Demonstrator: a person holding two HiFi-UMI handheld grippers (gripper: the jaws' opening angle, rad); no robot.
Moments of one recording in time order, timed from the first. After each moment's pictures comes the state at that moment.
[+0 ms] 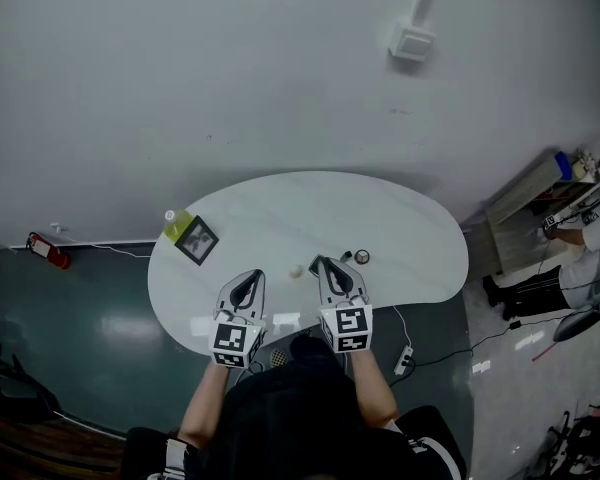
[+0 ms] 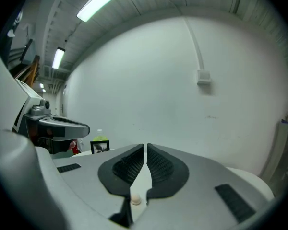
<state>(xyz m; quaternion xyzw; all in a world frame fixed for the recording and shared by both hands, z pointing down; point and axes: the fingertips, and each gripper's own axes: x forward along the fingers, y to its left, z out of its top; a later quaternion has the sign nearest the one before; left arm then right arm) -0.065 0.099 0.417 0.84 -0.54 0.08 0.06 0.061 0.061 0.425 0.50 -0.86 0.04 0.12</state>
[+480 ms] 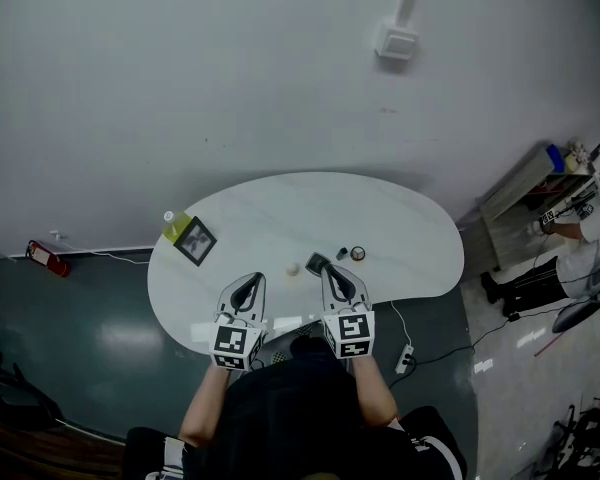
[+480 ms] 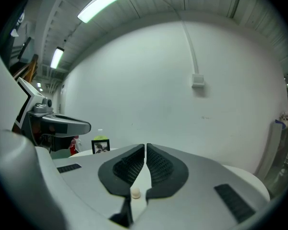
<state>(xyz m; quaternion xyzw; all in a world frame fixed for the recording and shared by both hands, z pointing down) -0.055 0.121 0.410 0.84 -0.53 0.07 0.05 0.080 0.093 0.424 0.52 -0.85 0.04 0.11</state>
